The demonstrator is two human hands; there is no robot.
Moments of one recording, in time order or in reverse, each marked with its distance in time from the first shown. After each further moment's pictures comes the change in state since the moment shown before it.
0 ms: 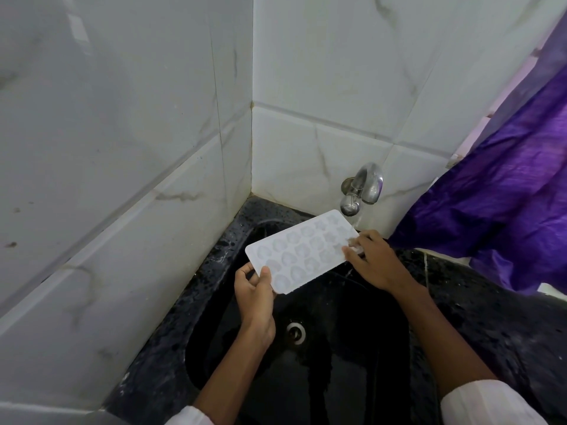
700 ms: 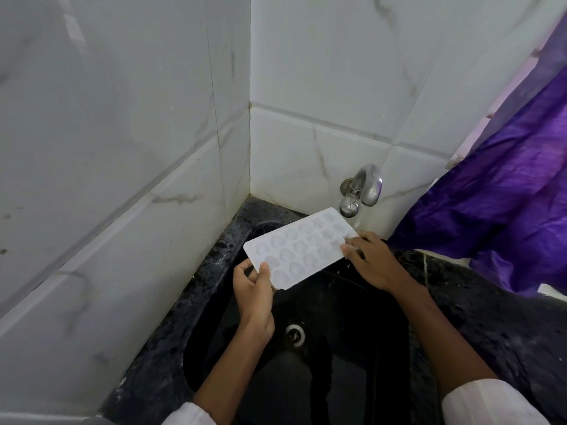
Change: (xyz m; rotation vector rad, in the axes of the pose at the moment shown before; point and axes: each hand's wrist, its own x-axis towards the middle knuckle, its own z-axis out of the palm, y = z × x) left_hand 0.005 0.007 0.006 0.008 -0.004 0.008; right_hand 0.004 0.001 -0.001 0.059 -0.062 0.003
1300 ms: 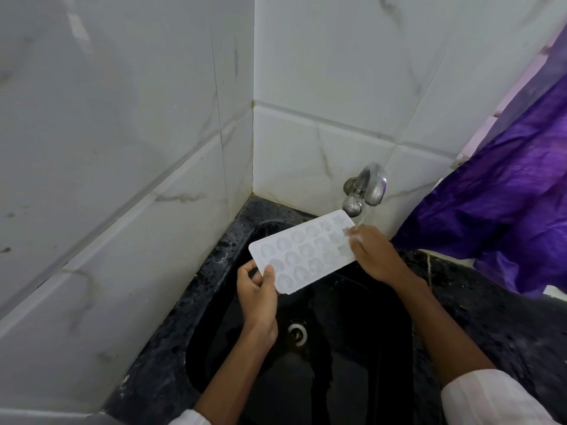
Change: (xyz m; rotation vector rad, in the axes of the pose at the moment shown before) left_hand -0.003 -0.006 -0.003 0.042 -0.013 0.018; right_hand 0.015 -0.004 -0.001 -0.003 0.027 -0.002
